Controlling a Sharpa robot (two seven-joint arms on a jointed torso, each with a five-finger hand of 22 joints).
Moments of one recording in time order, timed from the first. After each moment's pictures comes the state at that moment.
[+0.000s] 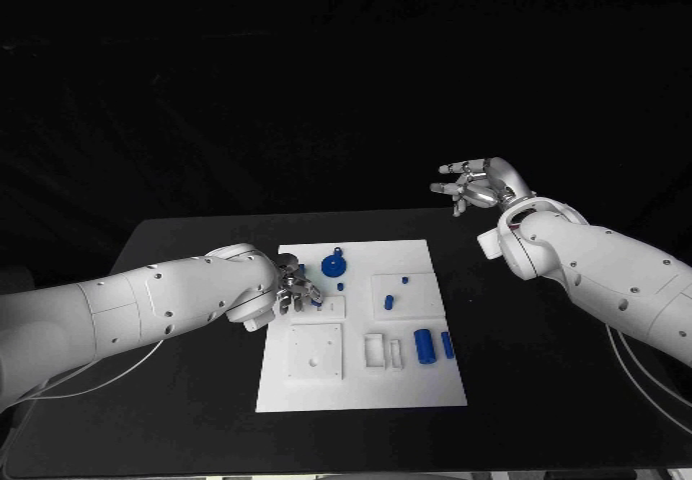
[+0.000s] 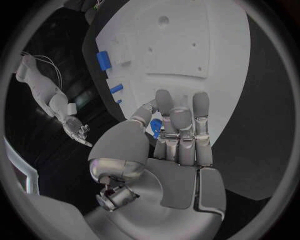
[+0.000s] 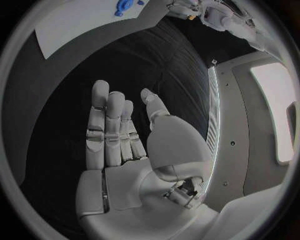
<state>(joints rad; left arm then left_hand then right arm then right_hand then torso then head) 1.26 -0.61 -0.24 1.23 -0.87 -0.11 -0.46 1.03 0.13 0.22 -0.21 0.44 1.18 0.09 0.06 0.39 1.48 -0.07 0.61 0.43 1.39 -0.12 1.13 0.65 0.04 1.04 -0.14 1.05 0.61 1.06 -0.63 0.30 1.07 -0.93 -0.42 0.14 1.21 0.02 -0.05 -0.23 0.46 0.89 0.13 0.06 0.06 1.07 0.02 0.93 0.67 1.34 -0.05 0.79 0.71 0.10 1.46 -0.07 0.08 1.11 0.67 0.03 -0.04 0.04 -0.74</state>
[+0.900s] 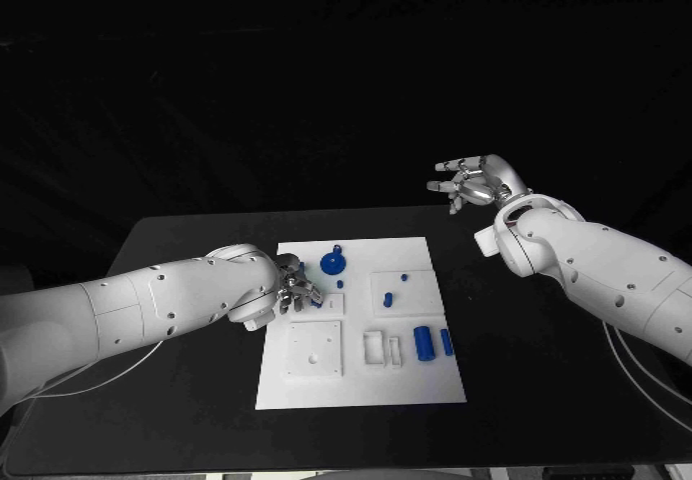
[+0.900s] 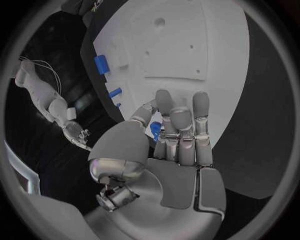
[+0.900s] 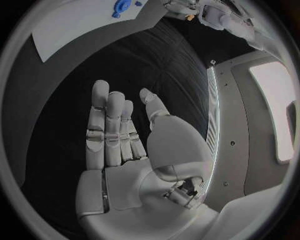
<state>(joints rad) 1.25 -0.60 -0.24 1.23 -0.90 -0.10 -0.46 1.03 0.13 0.22 -0.21 0.45 1.18 0.09 0.07 0.42 1.48 -0.07 0.62 0.43 1.39 -0.12 1.13 0.64 0.04 1.04 -0.14 1.05 0.61 1.06 -0.63 0.30 1.08 -0.93 -0.41 0.14 1.21 0.02 -0.03 -0.25 0.46 0.89 0.12 0.06 0.06 1.07 0.02 0.93 0.66 1.34 -0.05 0.79 0.71 0.10 1.46 -0.07 0.08 1.10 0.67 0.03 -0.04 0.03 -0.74</state>
